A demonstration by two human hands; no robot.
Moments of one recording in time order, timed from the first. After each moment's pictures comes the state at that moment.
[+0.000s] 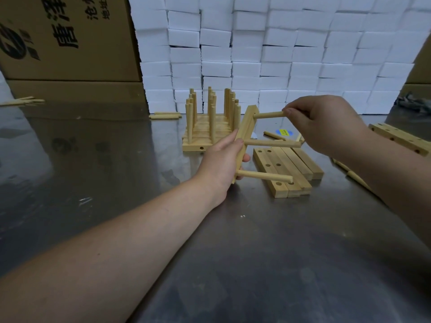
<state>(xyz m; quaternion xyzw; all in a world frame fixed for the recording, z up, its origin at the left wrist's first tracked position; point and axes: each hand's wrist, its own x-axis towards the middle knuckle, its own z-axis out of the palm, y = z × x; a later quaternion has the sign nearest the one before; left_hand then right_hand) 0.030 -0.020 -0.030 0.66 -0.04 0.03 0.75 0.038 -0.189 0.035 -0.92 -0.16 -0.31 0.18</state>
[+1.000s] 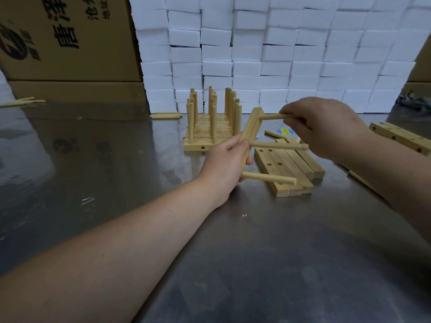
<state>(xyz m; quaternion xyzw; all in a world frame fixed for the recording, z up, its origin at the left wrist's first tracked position) 0.023 -0.022 -0.025 0.72 -0.05 0.04 0.70 0.041 -0.195 0.033 -0.91 -0.25 -0.34 0.04</state>
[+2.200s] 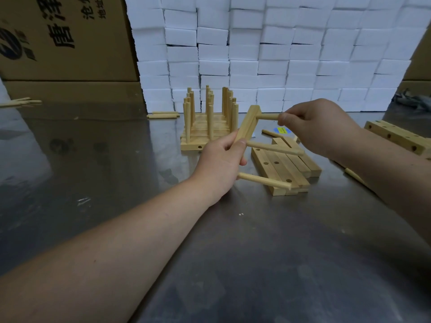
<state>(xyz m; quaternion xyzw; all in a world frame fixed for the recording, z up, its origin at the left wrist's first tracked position) 0.026 -0.018 -0.030 0.75 -0.09 0.11 0.64 0.039 -0.191 0.031 -0.93 -0.12 -0.24 0.24</state>
